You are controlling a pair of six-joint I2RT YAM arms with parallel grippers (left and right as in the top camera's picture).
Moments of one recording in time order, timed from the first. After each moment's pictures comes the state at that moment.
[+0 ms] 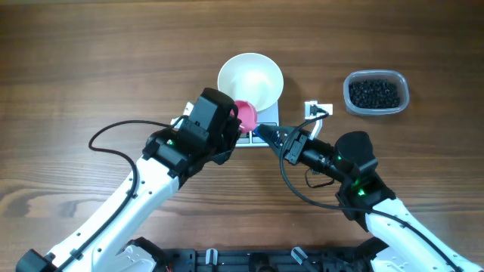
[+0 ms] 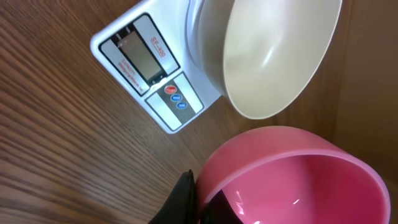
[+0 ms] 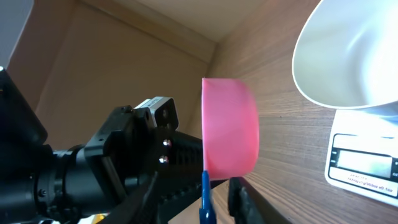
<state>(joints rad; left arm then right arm) -0.60 1.31 1.02 -0.65 0.05 -1.64 0.47 1.10 0.40 0.57 -0.56 1.04</state>
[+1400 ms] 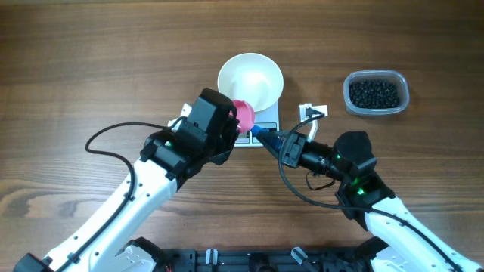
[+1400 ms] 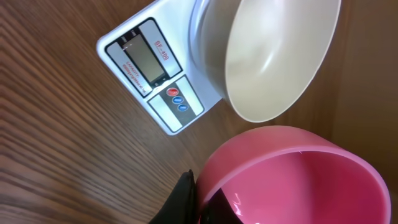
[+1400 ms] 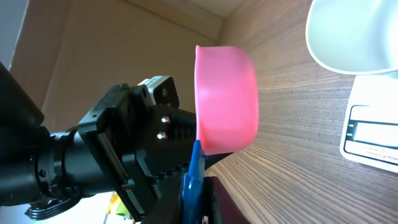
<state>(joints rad) -0.60 1.30 1.02 -0.67 0.03 -1.66 0.47 1.11 0.40 0.56 -0.66 1.08</state>
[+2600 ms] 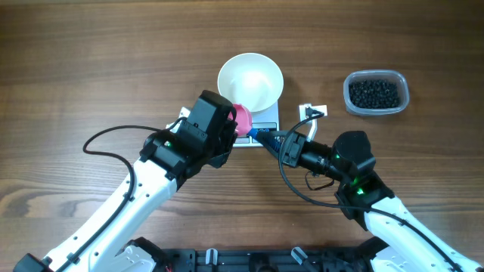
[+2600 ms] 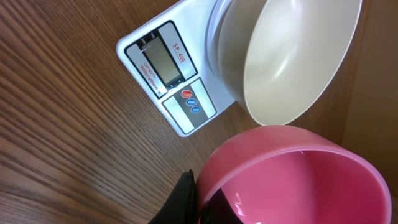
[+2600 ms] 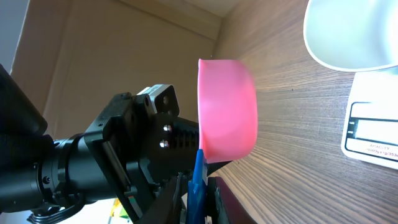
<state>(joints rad) -0.60 1.30 1.03 -0.71 0.02 -1.68 0.47 1.11 0.40 0.56 -0.65 1.10</state>
